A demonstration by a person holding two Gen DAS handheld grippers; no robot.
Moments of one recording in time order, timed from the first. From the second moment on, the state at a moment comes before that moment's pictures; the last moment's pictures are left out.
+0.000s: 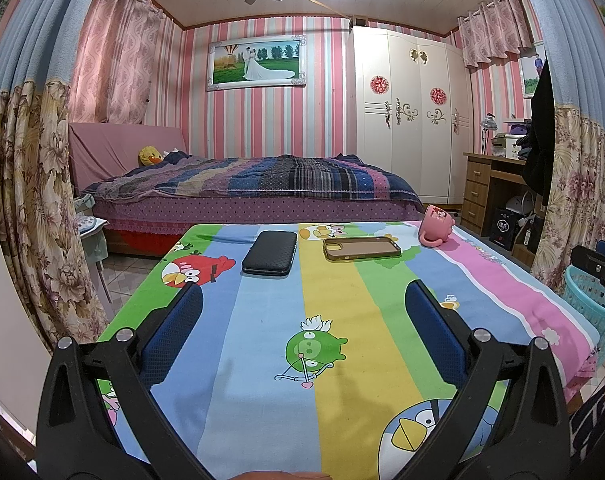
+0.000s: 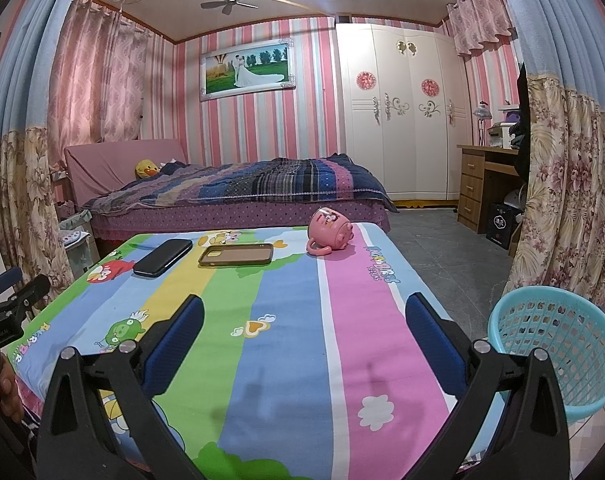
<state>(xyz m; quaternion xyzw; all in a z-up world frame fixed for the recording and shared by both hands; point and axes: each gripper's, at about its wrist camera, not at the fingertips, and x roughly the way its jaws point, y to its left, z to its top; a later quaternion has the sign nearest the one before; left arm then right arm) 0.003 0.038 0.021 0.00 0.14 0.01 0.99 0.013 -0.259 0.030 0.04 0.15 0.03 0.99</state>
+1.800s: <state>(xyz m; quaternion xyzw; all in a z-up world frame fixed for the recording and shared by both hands) 0.003 0.034 0.021 0.00 0.14 0.01 0.99 0.011 -0.259 0.030 0.04 0.15 0.03 0.99</state>
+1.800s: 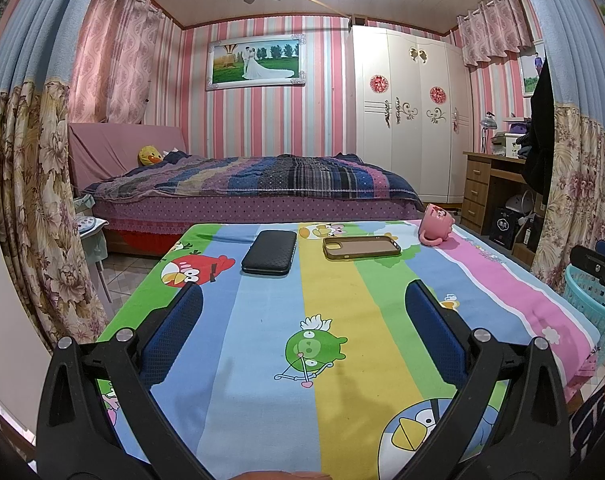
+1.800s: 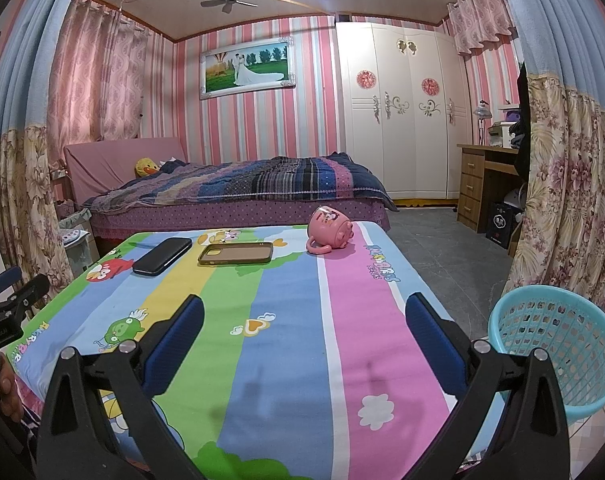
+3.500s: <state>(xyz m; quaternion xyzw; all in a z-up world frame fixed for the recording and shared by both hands) 0.004 0.035 0.021 0.00 0.14 0.01 0.99 0.011 -0.259 0.031 0.03 0.15 0.03 0.99</state>
